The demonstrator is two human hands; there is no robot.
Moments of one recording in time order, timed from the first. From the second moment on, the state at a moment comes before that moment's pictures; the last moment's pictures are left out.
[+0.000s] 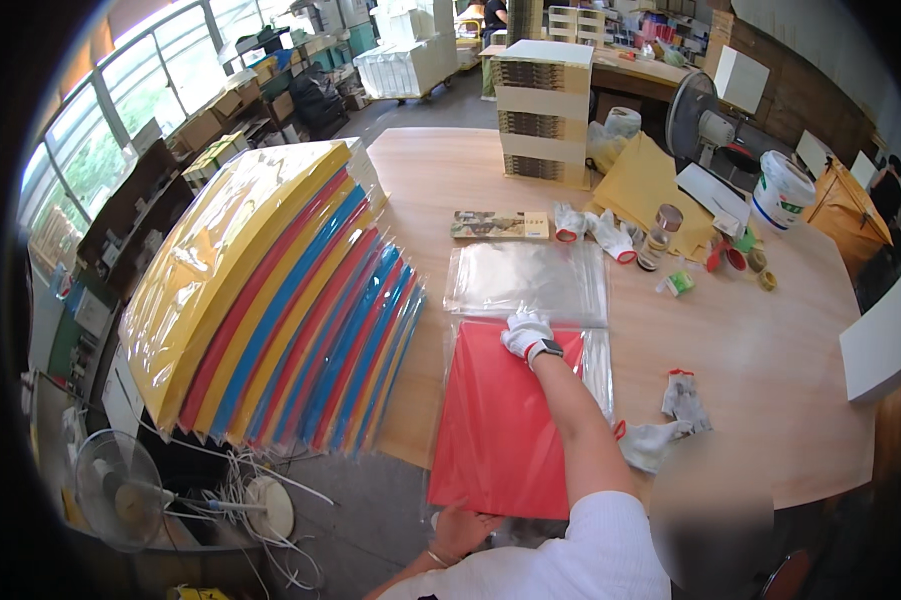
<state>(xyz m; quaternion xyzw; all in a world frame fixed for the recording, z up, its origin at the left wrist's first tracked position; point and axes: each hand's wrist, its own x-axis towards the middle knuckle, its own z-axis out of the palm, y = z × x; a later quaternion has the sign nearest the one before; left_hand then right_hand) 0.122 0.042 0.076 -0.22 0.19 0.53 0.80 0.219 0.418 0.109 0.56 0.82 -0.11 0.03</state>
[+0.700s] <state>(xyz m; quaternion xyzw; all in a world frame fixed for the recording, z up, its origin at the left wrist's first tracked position) -0.008 0.012 -0.005 0.43 0.57 0.31 0.63 0.199 0.009 0.047 0.44 -0.08 -0.78 -0.45</state>
